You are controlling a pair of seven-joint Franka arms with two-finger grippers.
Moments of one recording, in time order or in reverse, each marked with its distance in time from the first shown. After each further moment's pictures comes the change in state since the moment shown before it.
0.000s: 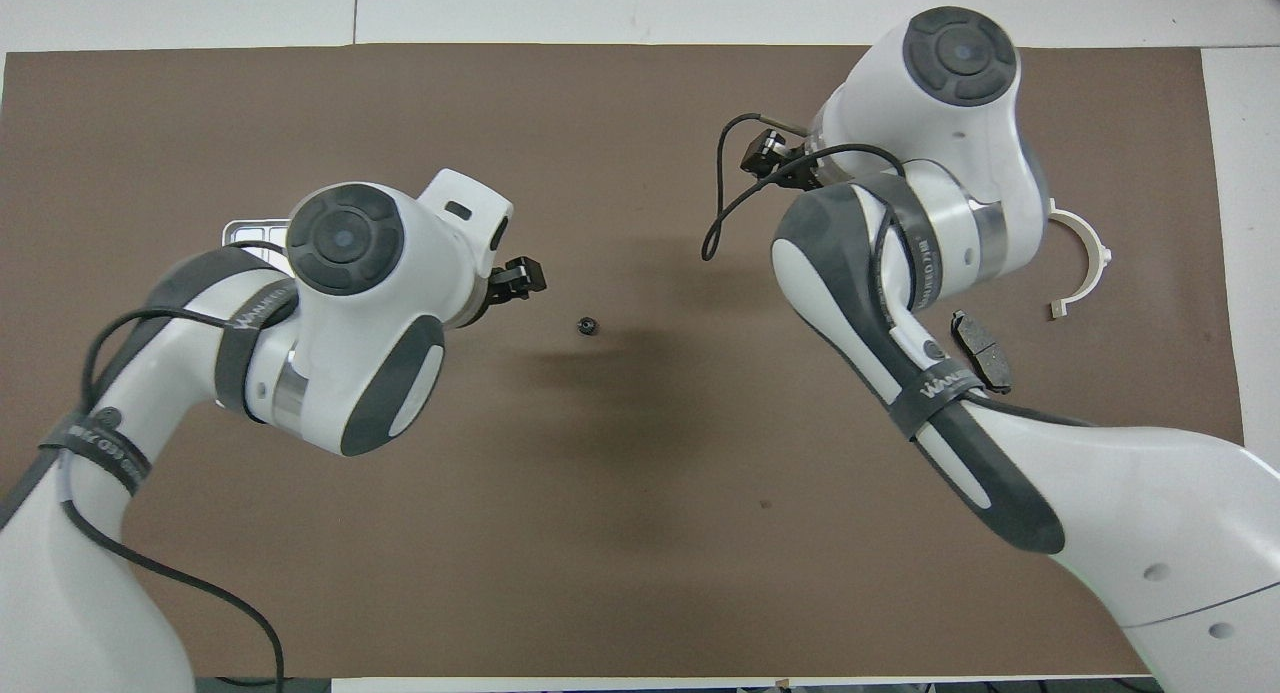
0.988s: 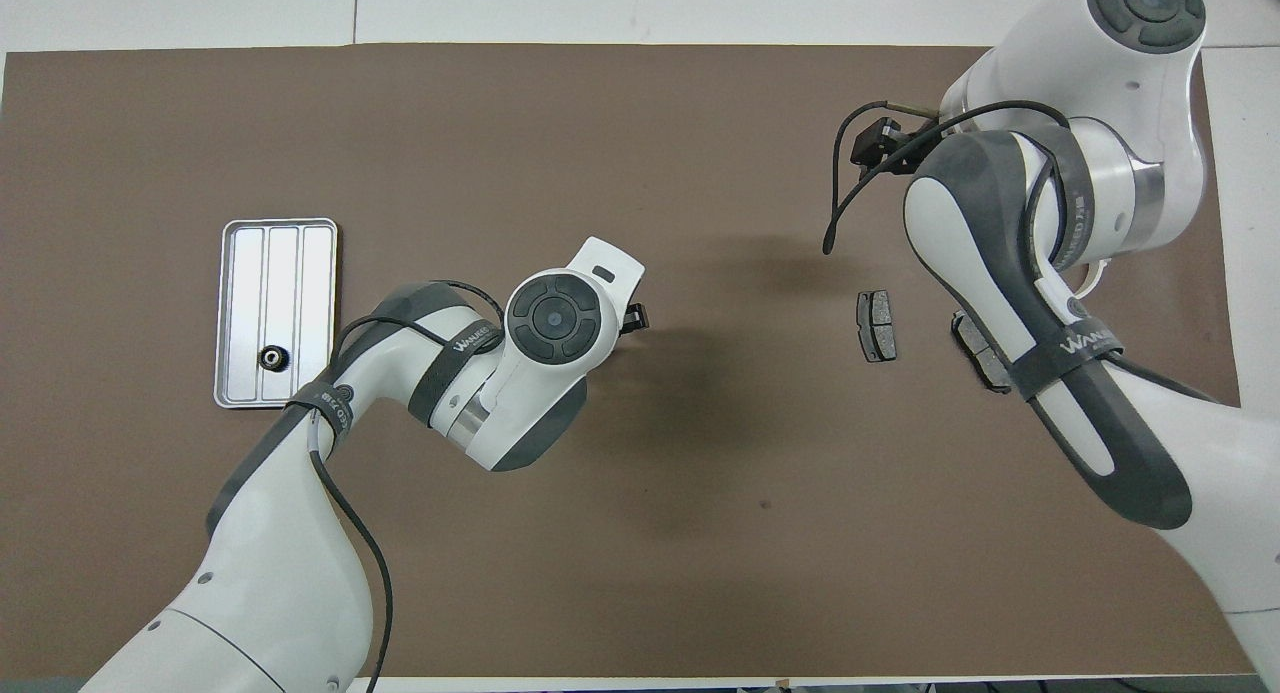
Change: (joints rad) left arm -0.131 0.185 0.010 0.001 0.114 0.189 -0.168; right arm -0.114 -0.033 0.001 -0.006 0.000 -0.065 -0.192
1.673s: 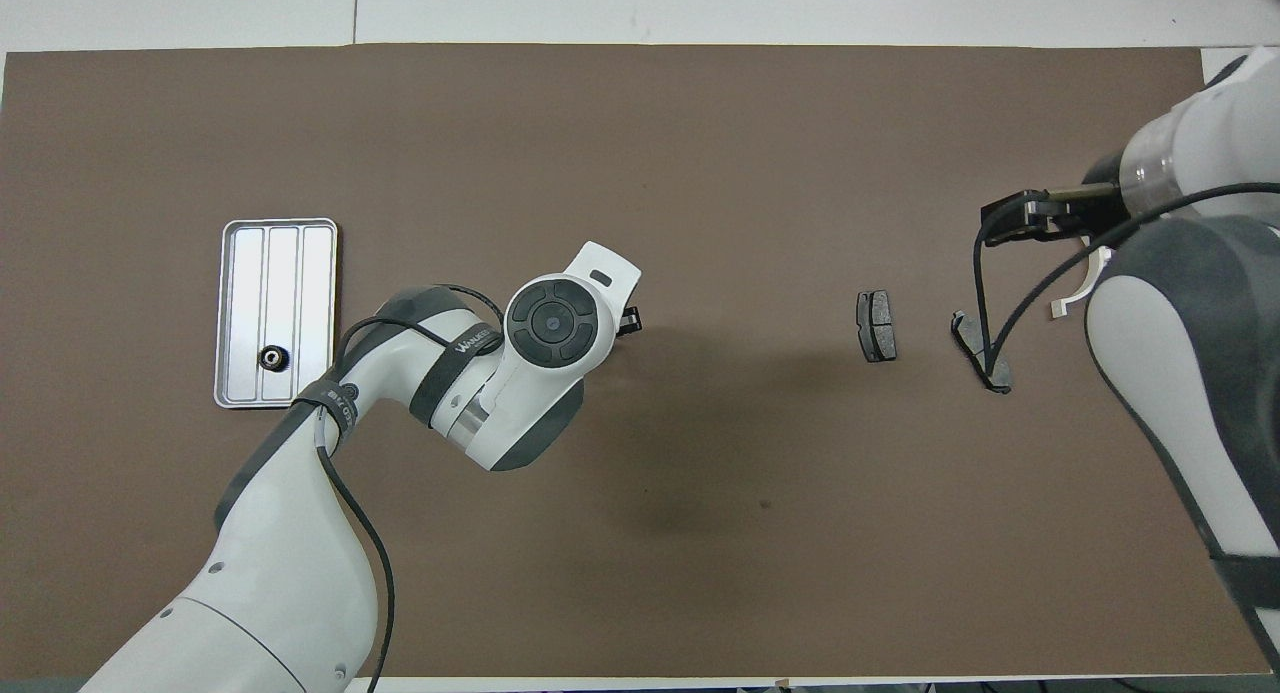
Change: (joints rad) left arm 0.000 0.012 0.003 -0.017 0.008 0.029 0.000; right arm -0.094 -0.429 0.002 -0.258 0.001 -0.148 -0.386
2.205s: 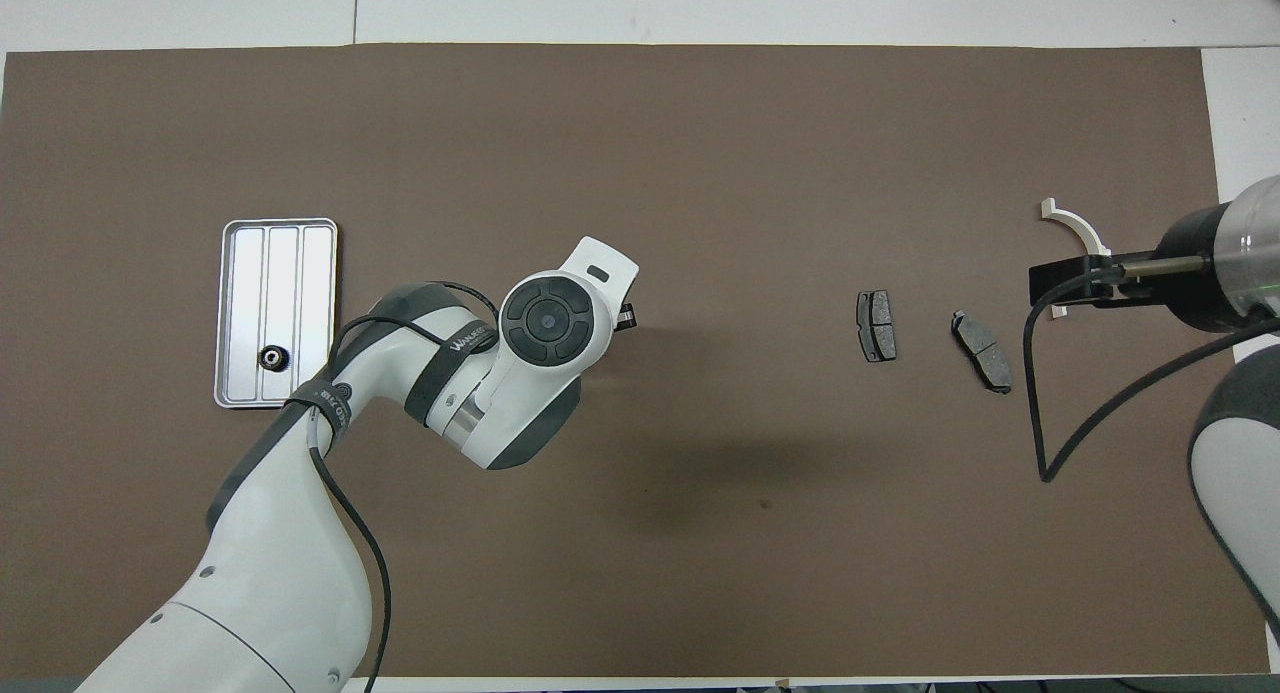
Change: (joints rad) left arm 0.013 -0.008 0.010 0.041 0.003 -0.044 0.007; right arm 0.001 -0.159 0.011 -0.032 0.021 -0.099 0.000
